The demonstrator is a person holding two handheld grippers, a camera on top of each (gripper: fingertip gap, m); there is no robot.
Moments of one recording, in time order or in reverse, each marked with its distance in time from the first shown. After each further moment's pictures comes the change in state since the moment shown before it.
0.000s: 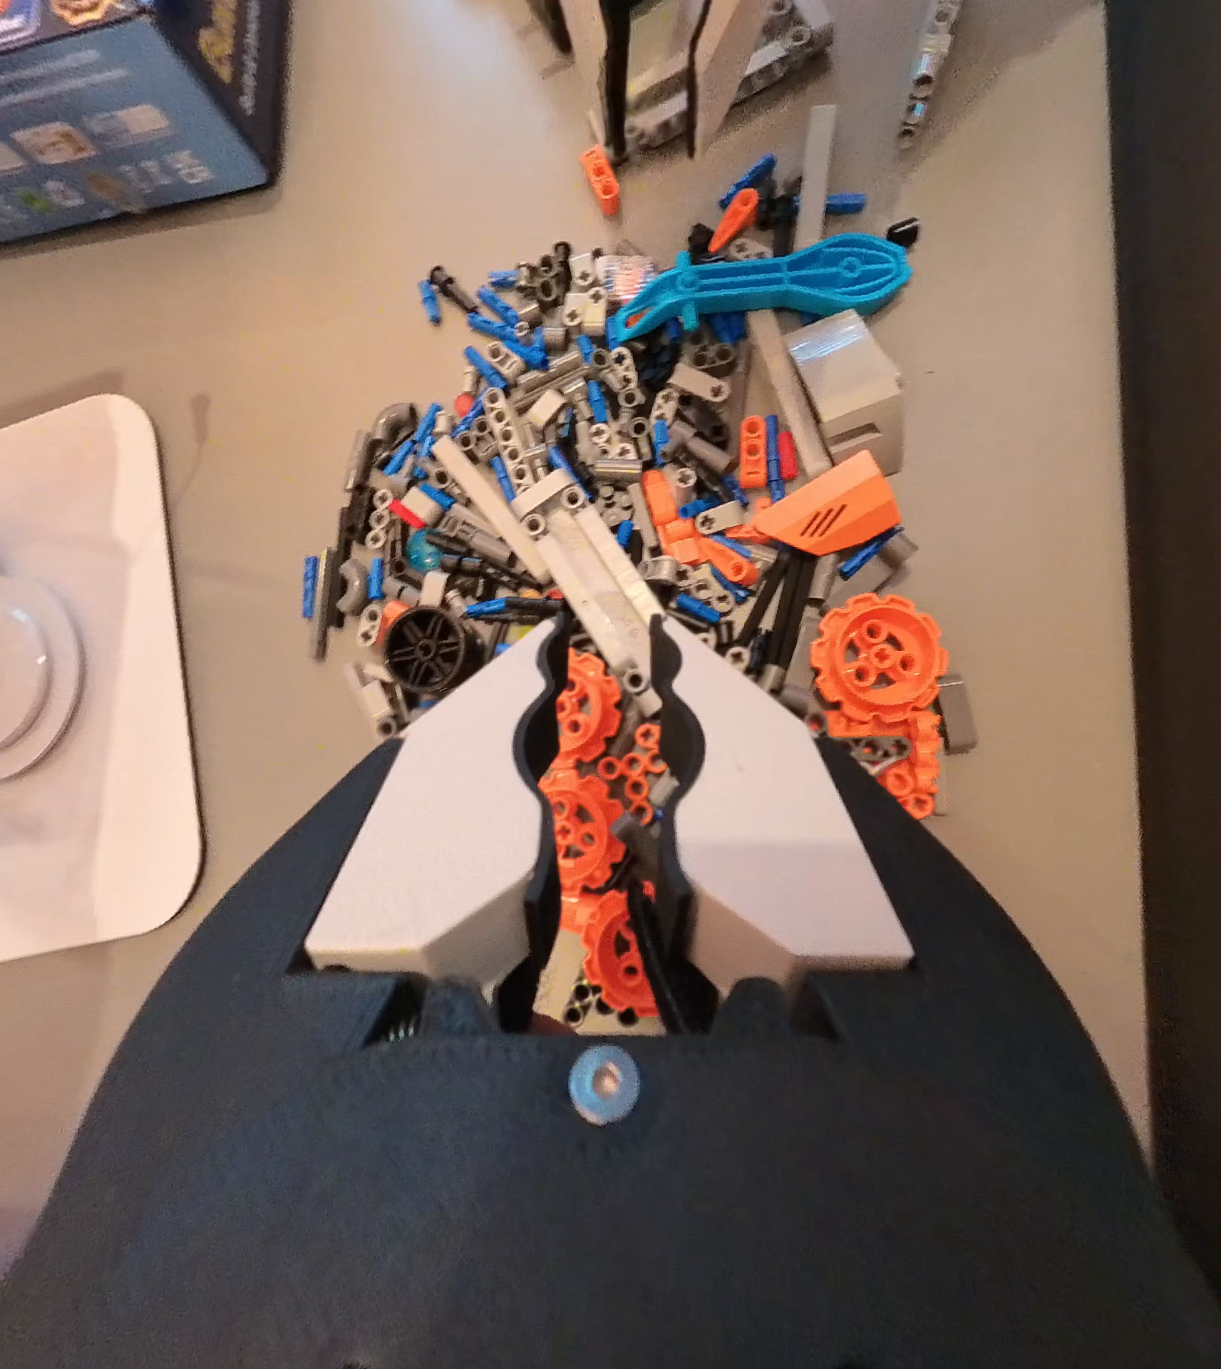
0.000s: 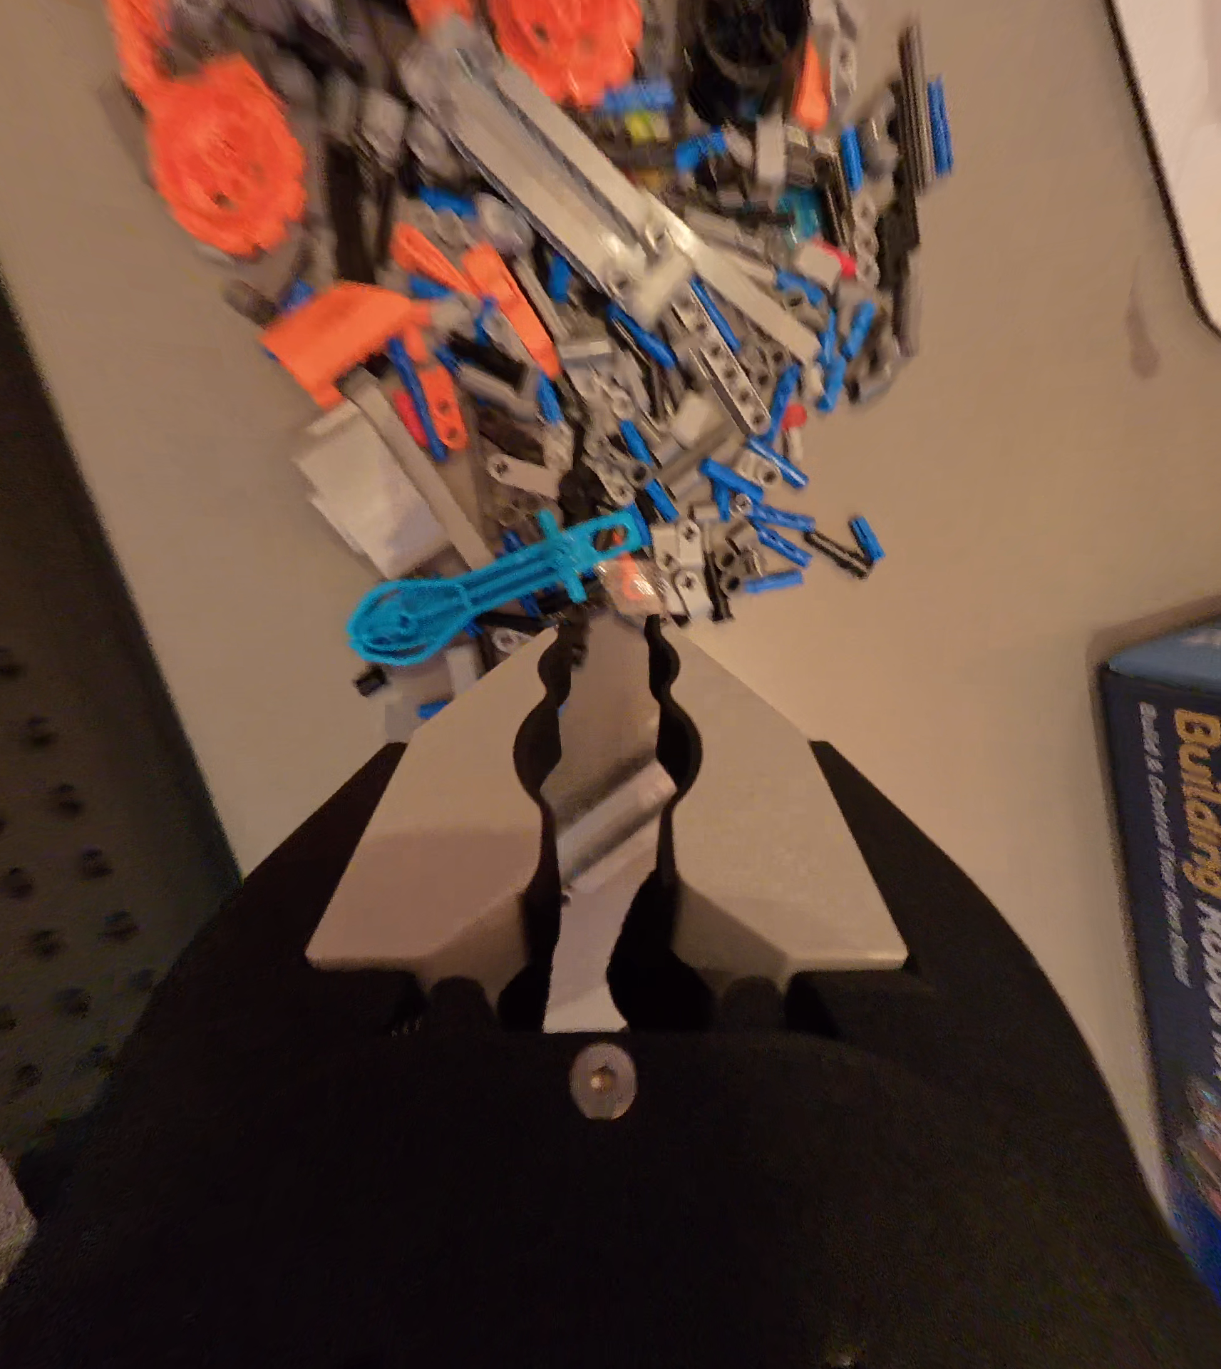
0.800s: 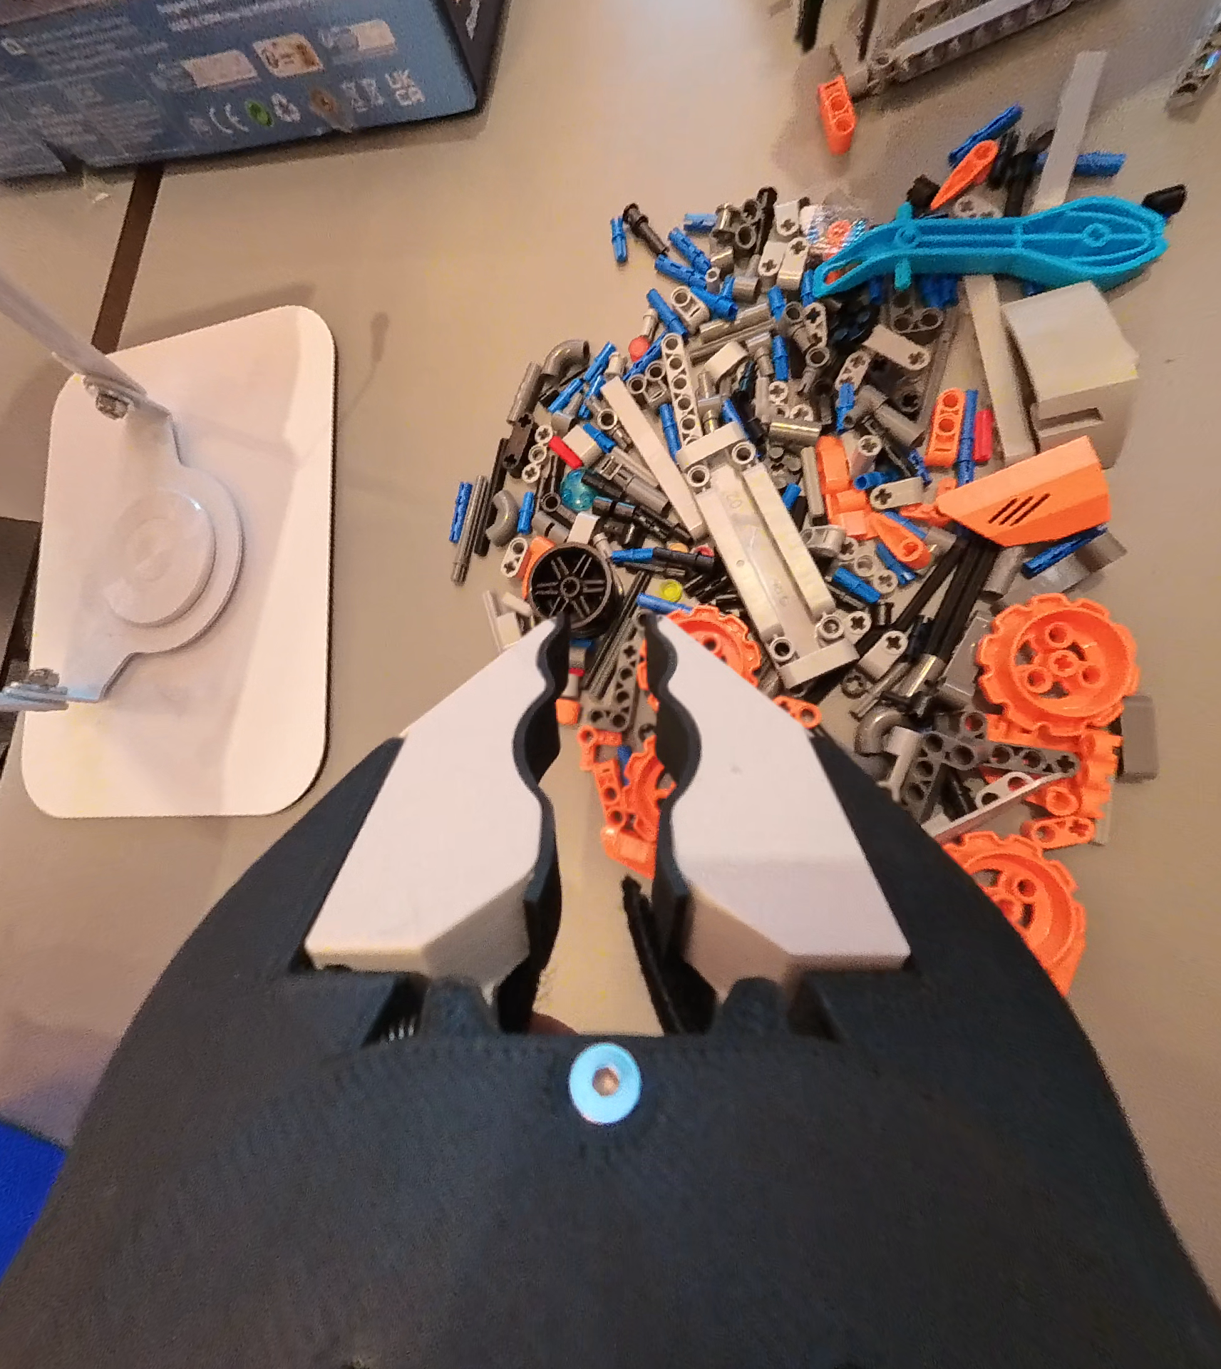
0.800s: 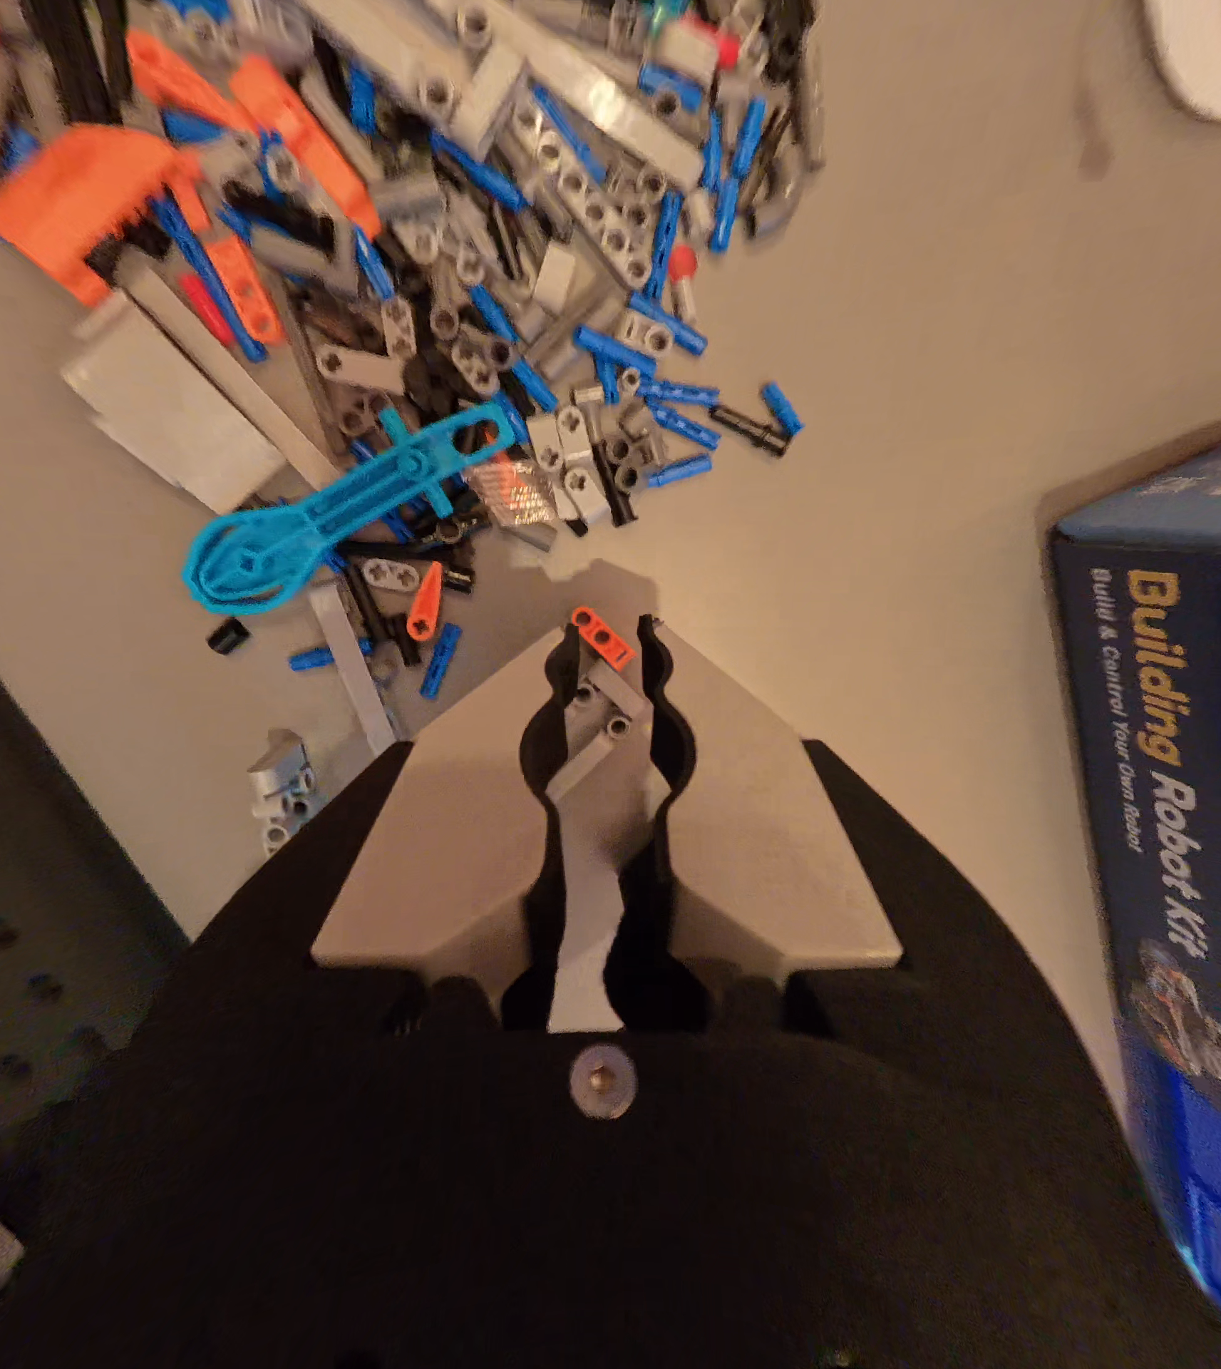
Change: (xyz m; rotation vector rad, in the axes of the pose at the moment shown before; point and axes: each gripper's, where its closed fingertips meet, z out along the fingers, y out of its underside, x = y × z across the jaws) left arm -0.043 0.016 -0.009 -0.021 -0.173 -0.081; right arm 0.030 0.031 0.005 -0.126 0.083 0.078
